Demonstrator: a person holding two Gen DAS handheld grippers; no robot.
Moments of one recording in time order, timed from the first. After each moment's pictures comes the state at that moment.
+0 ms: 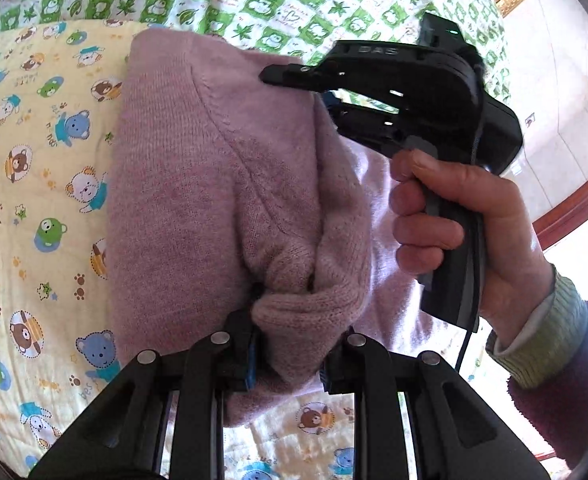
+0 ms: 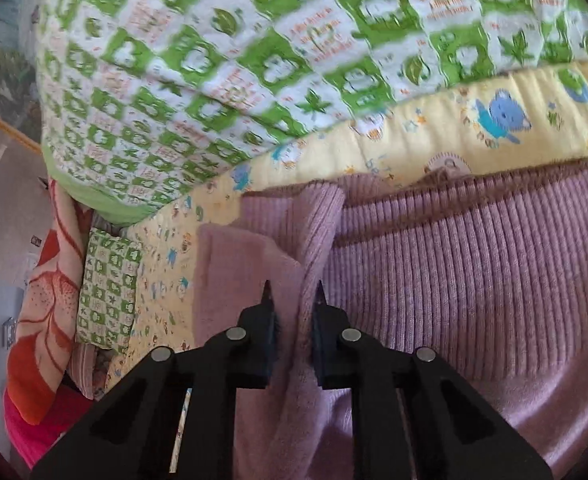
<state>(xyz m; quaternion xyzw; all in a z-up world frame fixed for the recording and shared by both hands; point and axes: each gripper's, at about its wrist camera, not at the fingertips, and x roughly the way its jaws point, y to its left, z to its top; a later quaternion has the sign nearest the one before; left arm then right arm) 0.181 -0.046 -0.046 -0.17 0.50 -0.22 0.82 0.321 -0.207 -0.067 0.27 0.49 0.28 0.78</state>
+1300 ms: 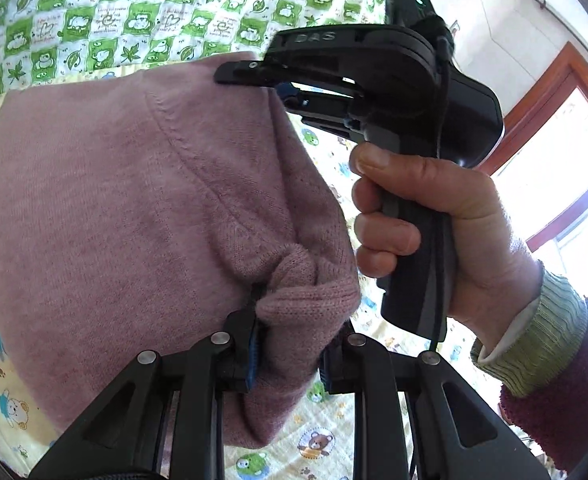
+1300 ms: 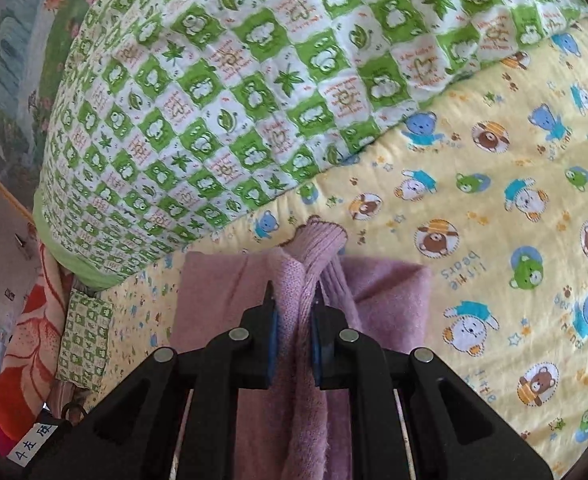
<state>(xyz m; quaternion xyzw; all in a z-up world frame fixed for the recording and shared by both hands) 0.179 -0.241 -0.035 -0.05 0.50 -0.35 0.79 0.259 -0.408 -0.038 0.29 0.40 0.17 0.85</state>
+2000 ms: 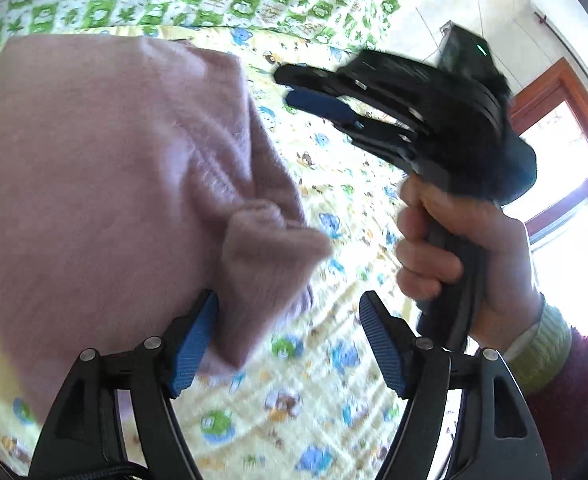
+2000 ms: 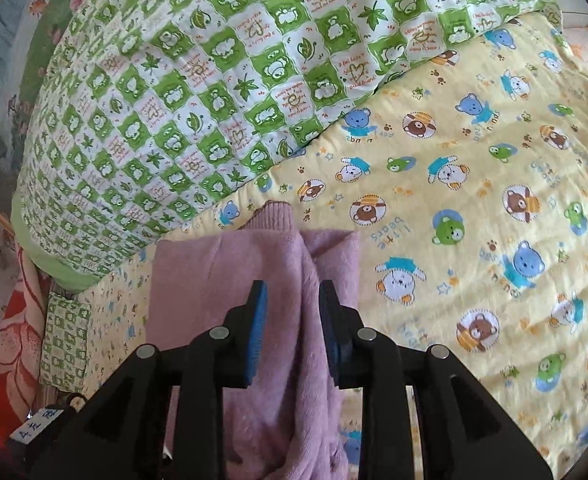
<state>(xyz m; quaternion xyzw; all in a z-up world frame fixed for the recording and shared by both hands) 0.144 -0.225 -0.037 -0.10 0.53 -0.38 0.75 0.206 -0.433 -0.034 0.29 0.42 0.11 0.85</state>
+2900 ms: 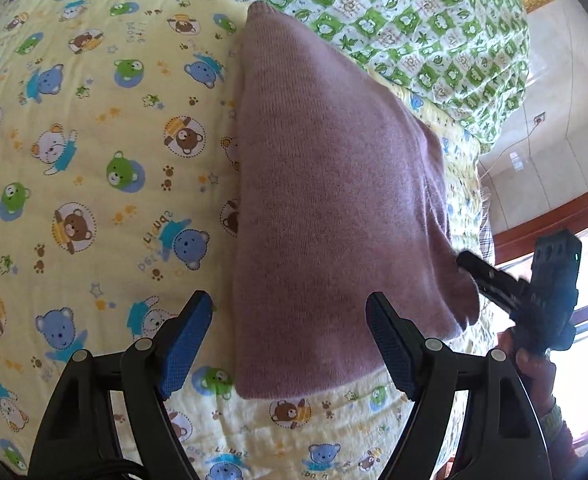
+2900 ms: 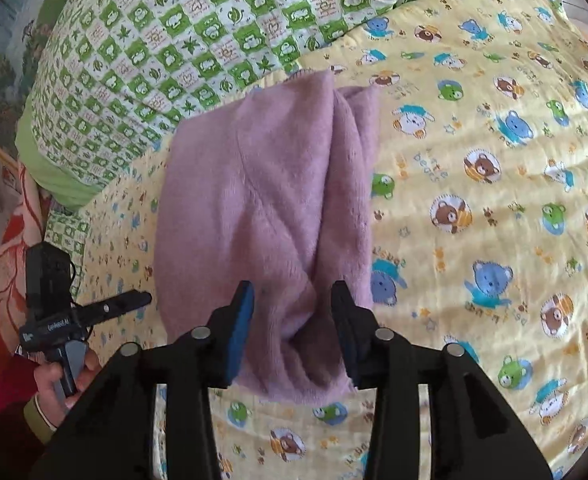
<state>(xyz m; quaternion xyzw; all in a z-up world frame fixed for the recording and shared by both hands) 0.209 -0.077 -0.080 -0.19 0.56 -0.22 0.77 0.132 -0.390 -0.051 0.23 0.50 0.14 0.82</state>
